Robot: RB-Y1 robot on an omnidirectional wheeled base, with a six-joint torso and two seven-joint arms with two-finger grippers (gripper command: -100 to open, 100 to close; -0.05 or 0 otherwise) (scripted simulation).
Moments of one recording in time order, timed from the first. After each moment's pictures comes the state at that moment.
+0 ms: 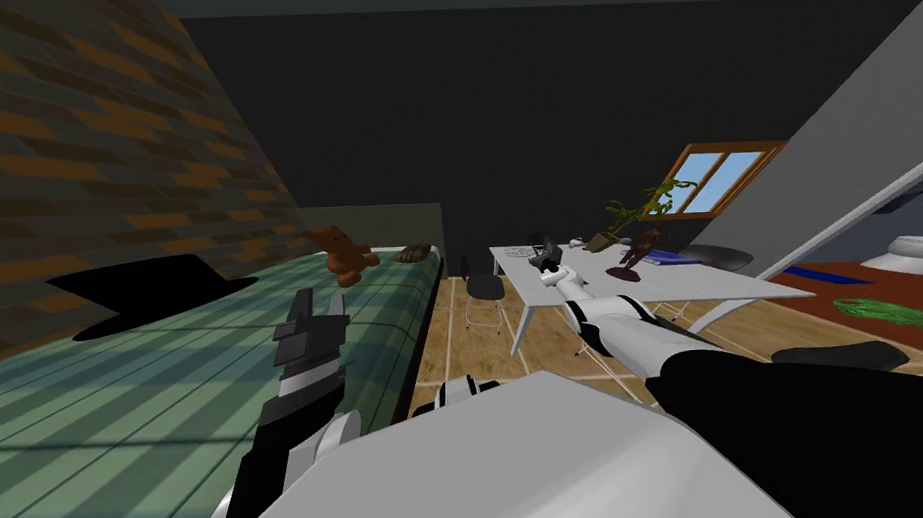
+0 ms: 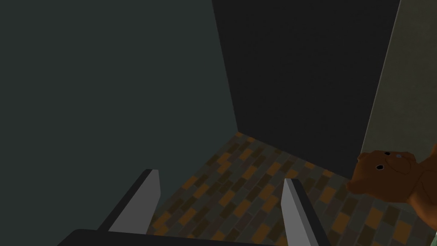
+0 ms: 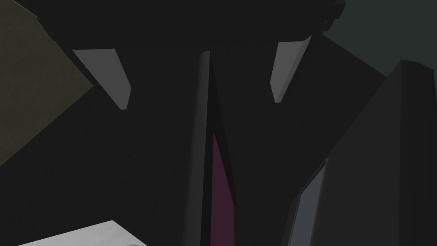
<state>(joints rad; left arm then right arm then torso) 0.55 -0.04 -0.02 -2.37 -0.05 -0.39 0.09 -0.70 -0.73 -0.24 -0.52 0.18 -0.04 1.58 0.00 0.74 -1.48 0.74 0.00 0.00</state>
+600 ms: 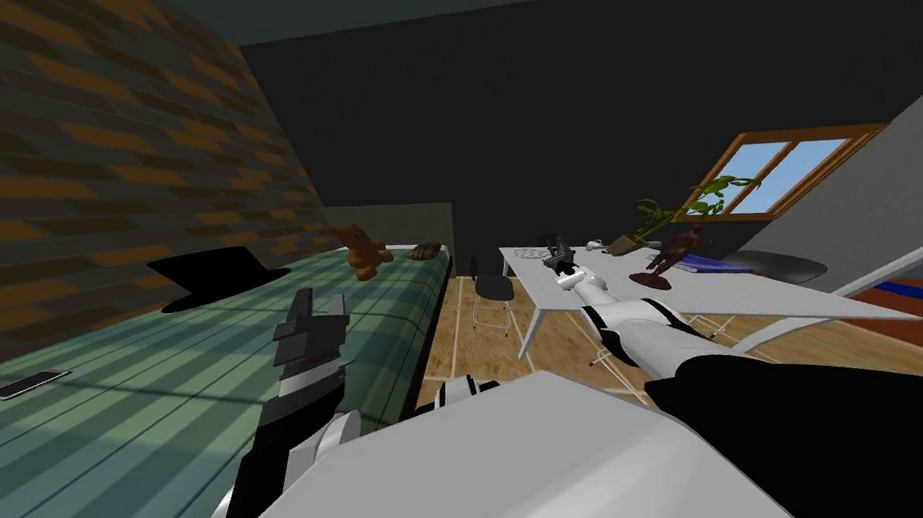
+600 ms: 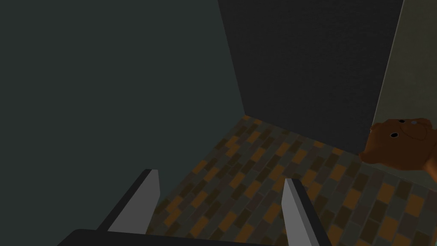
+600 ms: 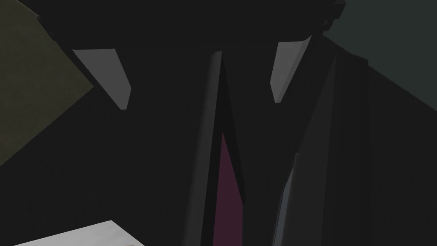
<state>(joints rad) 0.55 -0.04 -0.02 -2.37 -0.05 -0.39 0.09 -0.60 -0.84 -0.21 -0.55 0.23 -0.04 1.40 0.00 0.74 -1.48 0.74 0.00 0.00</state>
